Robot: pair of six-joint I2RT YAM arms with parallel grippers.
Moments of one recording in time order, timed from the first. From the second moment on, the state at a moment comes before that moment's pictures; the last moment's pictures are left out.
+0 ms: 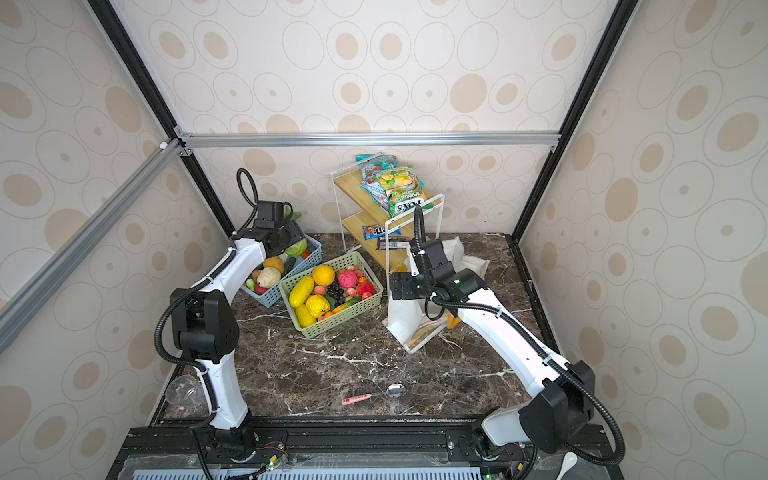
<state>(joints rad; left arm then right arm) -0.10 1.96 1.76 -0.50 -0.11 -0.62 0.55 1.40 1.34 -0.71 -0.01 0.37</state>
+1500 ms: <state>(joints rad) -0.20 1.48 1.28 -0.36 0.16 -0.77 0.77 1.54 1.27 -0.11 -0.12 0.33</state>
